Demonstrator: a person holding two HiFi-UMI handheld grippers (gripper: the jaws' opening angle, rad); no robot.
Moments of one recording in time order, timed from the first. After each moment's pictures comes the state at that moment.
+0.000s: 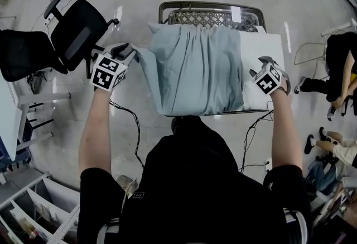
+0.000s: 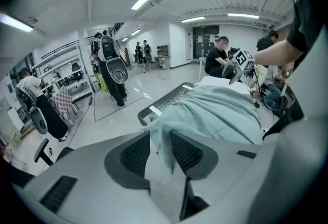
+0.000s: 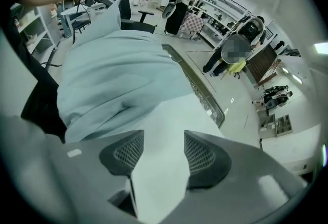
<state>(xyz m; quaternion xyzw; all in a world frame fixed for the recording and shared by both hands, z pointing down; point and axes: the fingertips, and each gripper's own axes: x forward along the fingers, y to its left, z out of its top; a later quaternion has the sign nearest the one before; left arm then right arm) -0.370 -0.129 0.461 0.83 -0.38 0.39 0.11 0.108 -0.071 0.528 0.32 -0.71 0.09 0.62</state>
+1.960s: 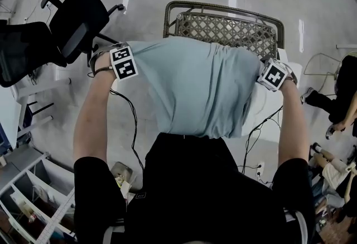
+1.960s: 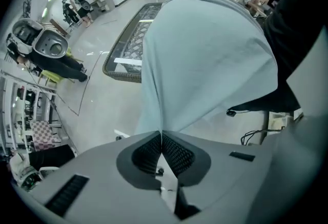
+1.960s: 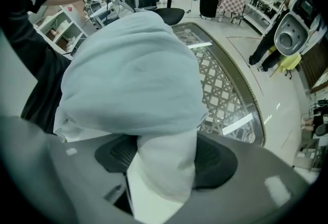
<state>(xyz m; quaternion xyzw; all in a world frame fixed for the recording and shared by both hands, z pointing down) -0.409 -0.173 0.604 0.67 -0.10 0.73 0.04 0.099 -0.154 0.606 0.08 -0.73 0.17 0.66</state>
